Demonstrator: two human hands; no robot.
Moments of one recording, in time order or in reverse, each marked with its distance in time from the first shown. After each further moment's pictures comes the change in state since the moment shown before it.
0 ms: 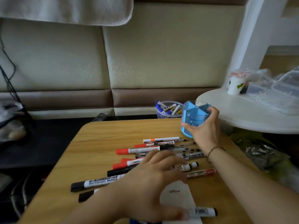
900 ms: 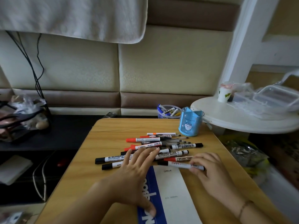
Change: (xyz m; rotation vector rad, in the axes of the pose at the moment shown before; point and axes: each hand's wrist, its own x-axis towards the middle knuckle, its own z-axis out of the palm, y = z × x) left_hand -0.074 0.026 0.014 0.003 -0.148 -0.373; right_hand -0.151 -0.006 -0.129 -0.274 -0.451 -0.411
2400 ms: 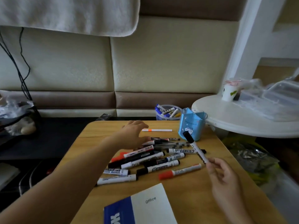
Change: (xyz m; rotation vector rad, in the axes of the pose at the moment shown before) left_hand 0.140 -0.077 -0.050 -0.006 0.191 -0.203; right_hand 0.020 0.002 0.014 0.527 0.281 0.560
